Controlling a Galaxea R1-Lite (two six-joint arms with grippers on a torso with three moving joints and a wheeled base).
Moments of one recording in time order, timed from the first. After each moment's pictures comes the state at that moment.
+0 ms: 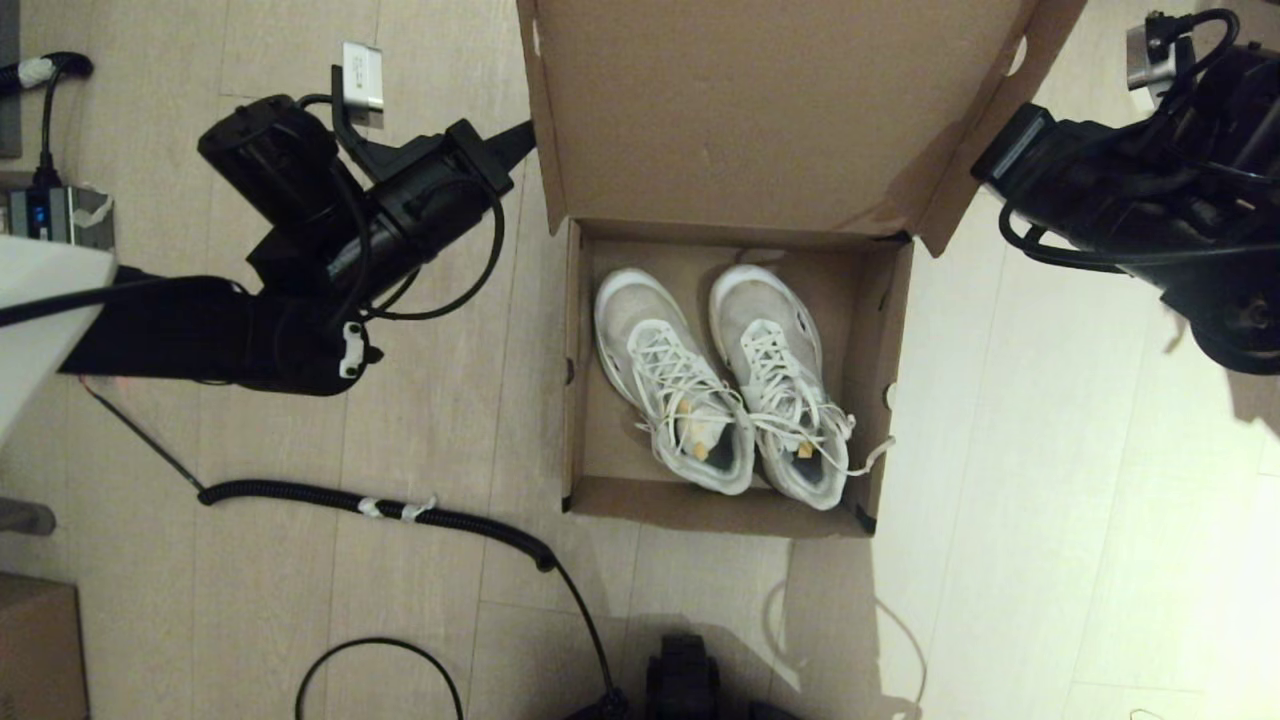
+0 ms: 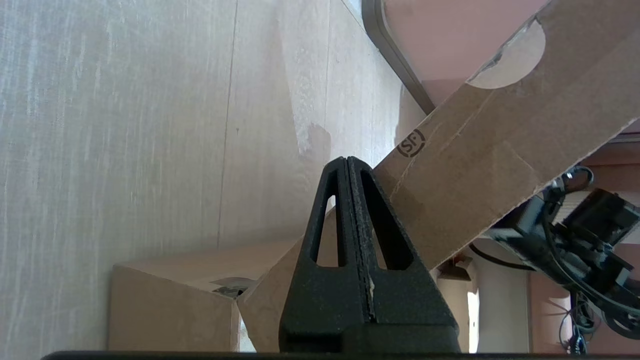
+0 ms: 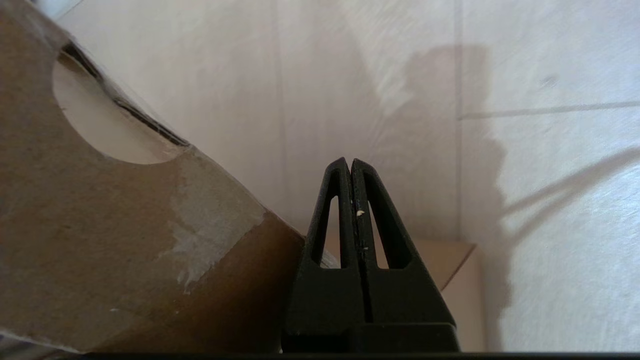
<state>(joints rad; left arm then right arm) -0.38 2.02 -1.51 -1.02 -0.57 -0.55 0.20 1.79 -1.36 -0.72 0.29 0.49</state>
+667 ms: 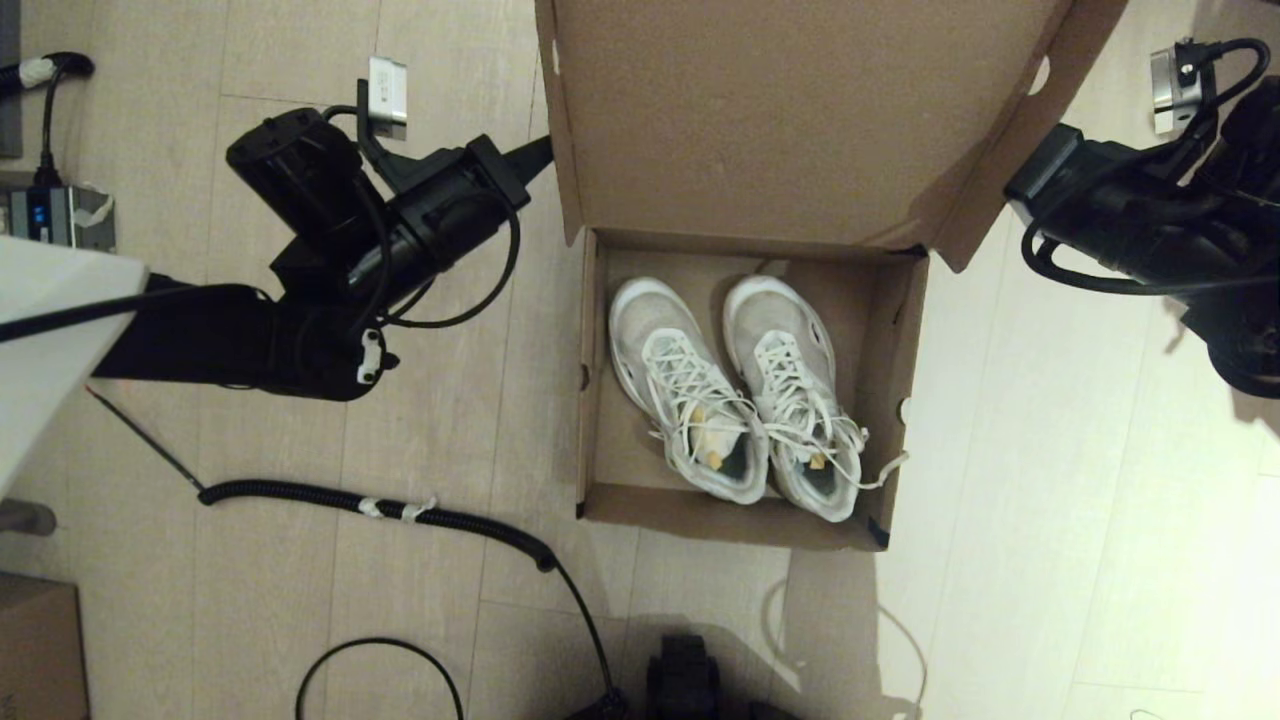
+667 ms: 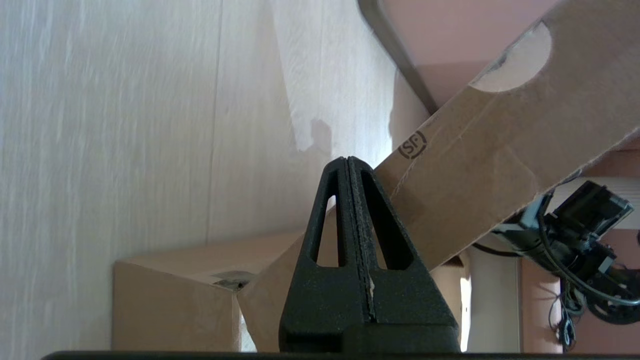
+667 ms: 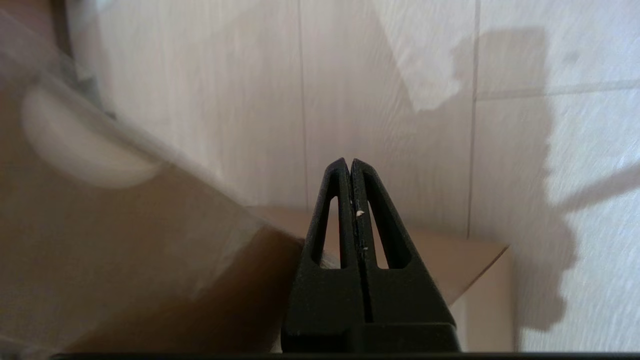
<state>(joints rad) -0.39 2.05 -1.52 -1.02 -0.59 -0.55 0.11 1.79 -1.27 -0.83 0.47 0.56</state>
